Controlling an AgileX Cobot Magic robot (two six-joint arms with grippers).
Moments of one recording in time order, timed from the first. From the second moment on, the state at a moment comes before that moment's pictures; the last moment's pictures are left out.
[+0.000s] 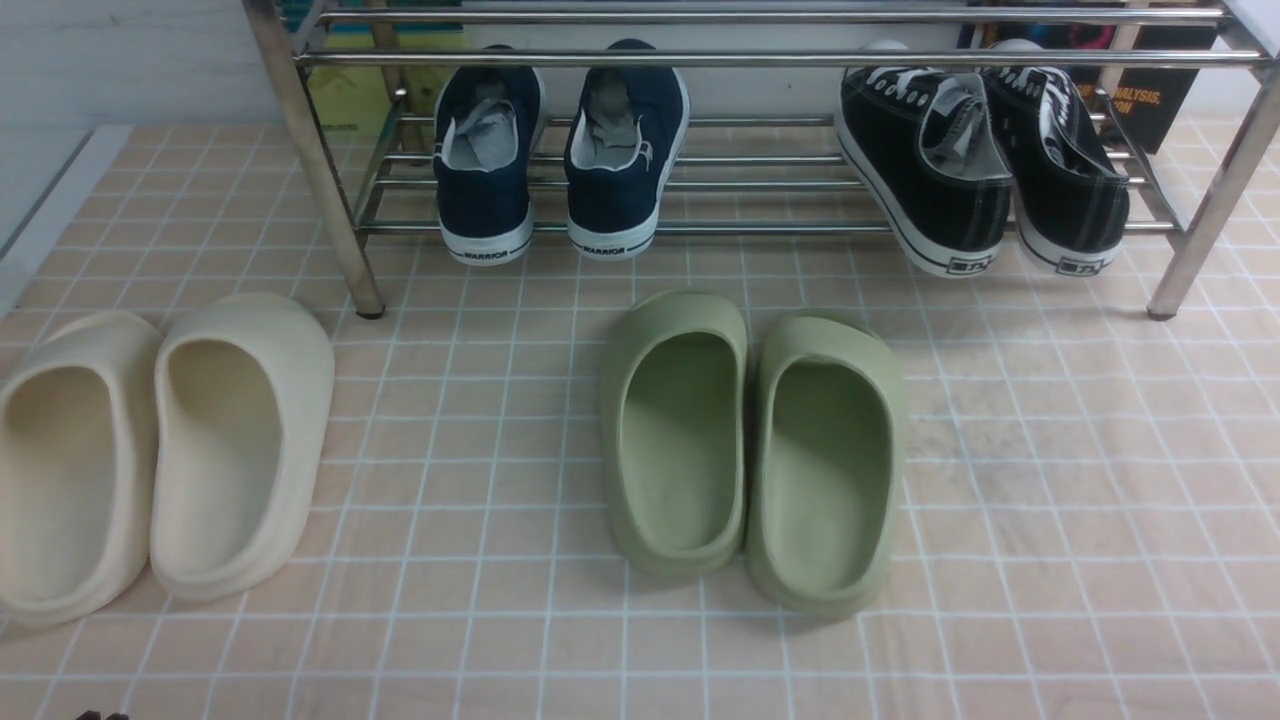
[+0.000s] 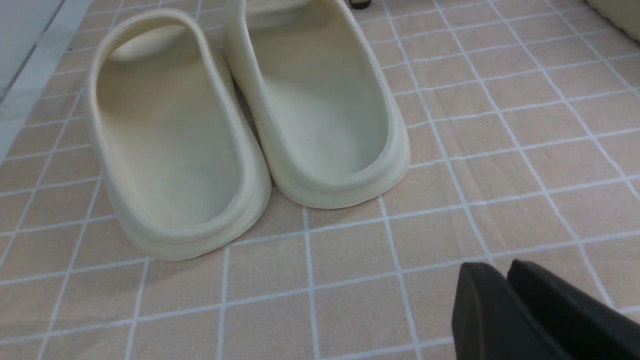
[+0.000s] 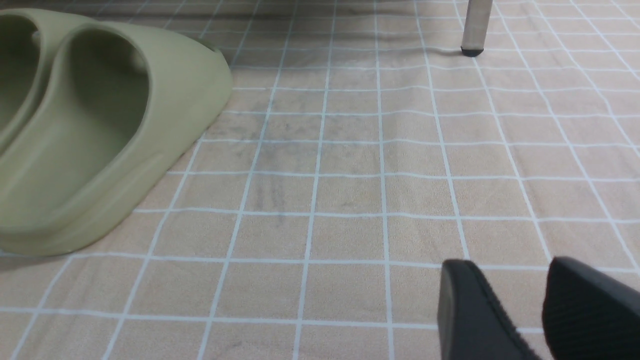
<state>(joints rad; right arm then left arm) 0.02 -0.01 0.02 0.07 0.36 0.01 -0.11 -0.01 0.01 0.02 0.41 0.12</state>
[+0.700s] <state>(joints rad) 0.02 -0.01 0.02 0.07 0.36 0.01 -0.11 -0.01 0.02 -0.10 0.39 0.15</state>
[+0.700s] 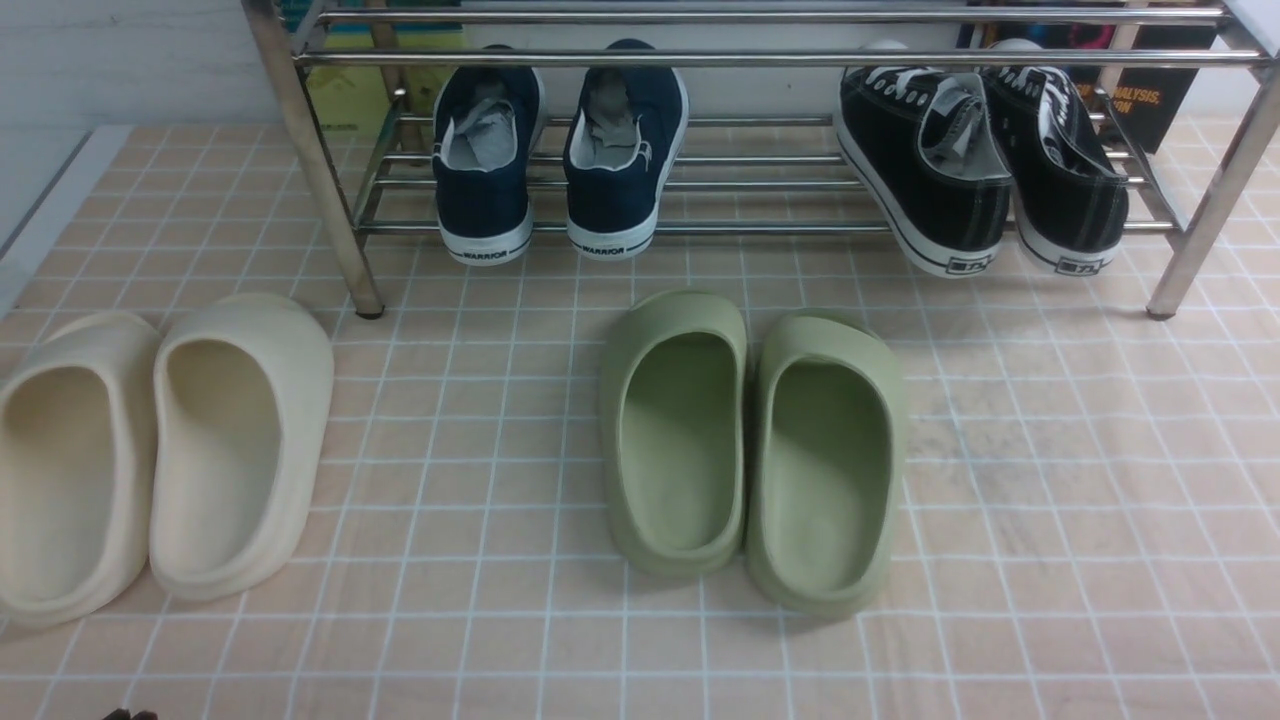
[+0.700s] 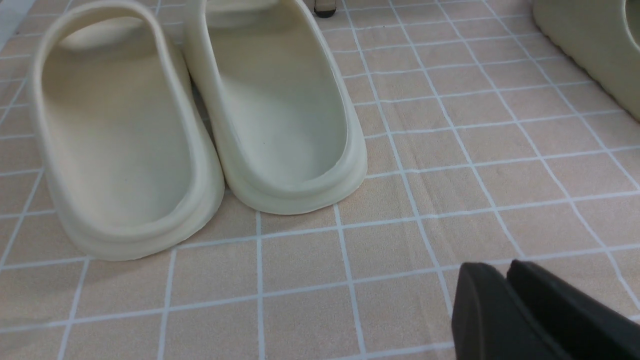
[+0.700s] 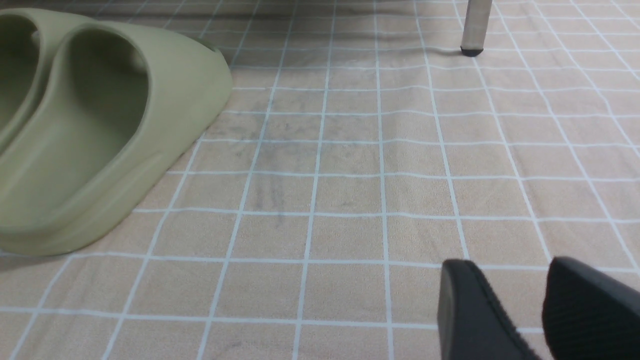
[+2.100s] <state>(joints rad) 0.02 -0.01 0.02 0.07 0.36 0.02 -0.11 -0.01 0.02 -0.10 0.39 0.15</state>
